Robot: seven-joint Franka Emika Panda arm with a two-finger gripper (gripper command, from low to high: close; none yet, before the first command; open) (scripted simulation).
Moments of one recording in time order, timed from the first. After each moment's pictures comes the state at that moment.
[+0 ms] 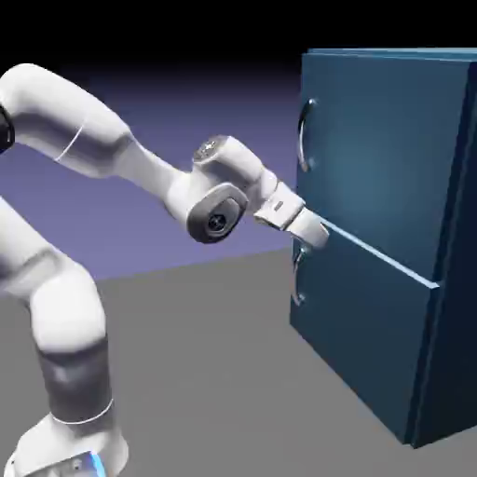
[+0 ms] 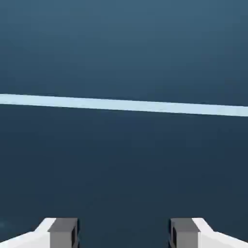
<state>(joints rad) -0.05 -0.63 0.07 -2.78 0.12 3.02 0.70</state>
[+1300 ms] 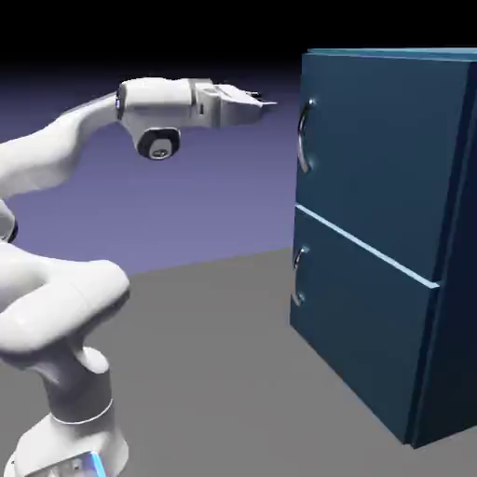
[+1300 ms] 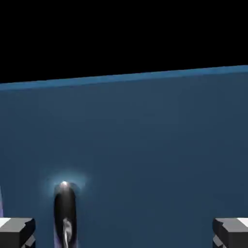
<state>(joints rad) -0.93 -1.44 1.01 -2.42 1.81 2.78 0.12</state>
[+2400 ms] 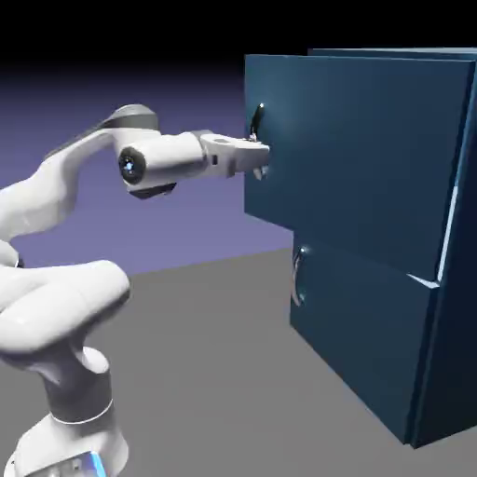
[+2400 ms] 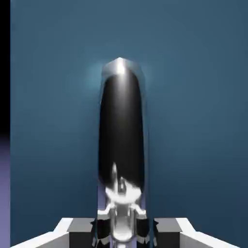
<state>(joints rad) -0.78 -1.68 0.86 -2.83 2.27 2.18 -0.41</state>
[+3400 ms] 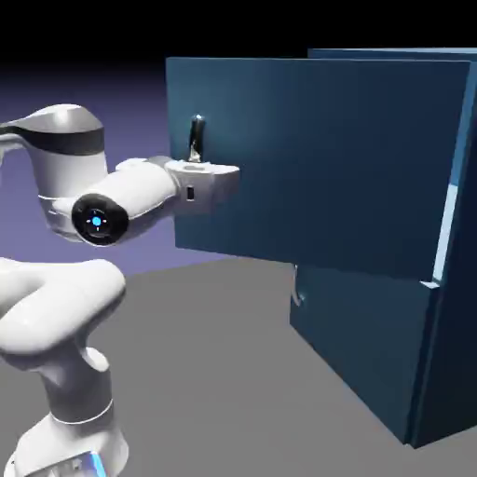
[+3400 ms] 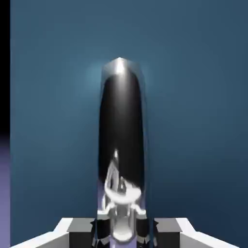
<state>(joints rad) -0.74 -1.41 -0.22 -2.97 1.35 1.48 -0.78</state>
